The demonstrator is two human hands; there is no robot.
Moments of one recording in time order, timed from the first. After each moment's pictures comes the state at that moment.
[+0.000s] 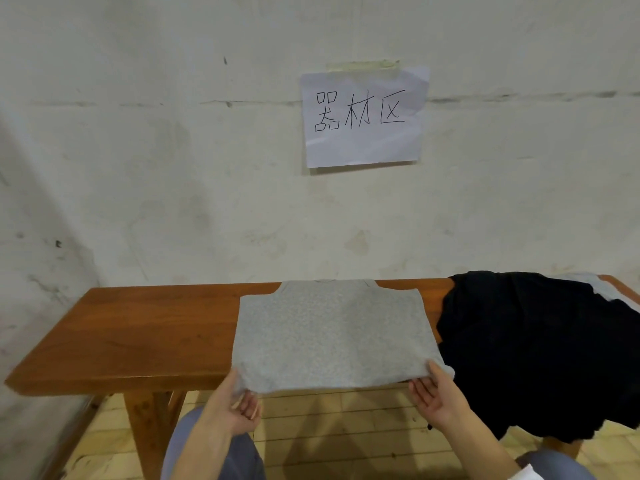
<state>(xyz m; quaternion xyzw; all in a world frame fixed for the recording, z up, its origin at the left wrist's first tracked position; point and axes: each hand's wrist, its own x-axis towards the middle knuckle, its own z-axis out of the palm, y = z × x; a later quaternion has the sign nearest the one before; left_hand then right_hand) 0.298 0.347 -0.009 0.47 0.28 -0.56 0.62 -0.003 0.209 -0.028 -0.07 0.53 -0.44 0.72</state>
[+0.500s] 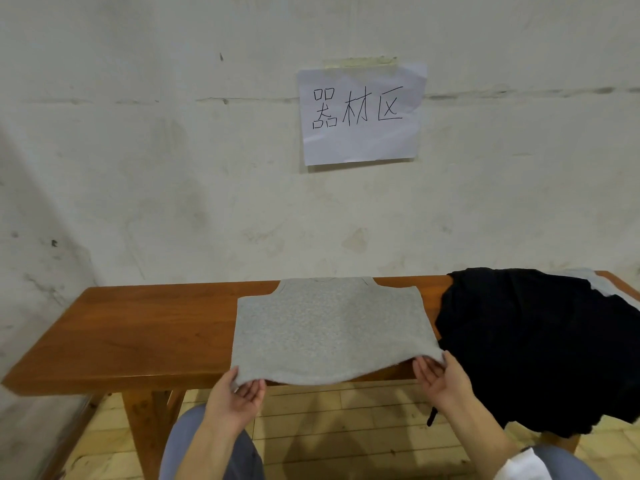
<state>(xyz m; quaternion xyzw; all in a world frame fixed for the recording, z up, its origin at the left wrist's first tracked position) 0.287 0.345 -0.011 0.41 0.20 -0.54 0.71 -0.002 0.197 -0.012 -0.05 0.50 -0.50 0.70</state>
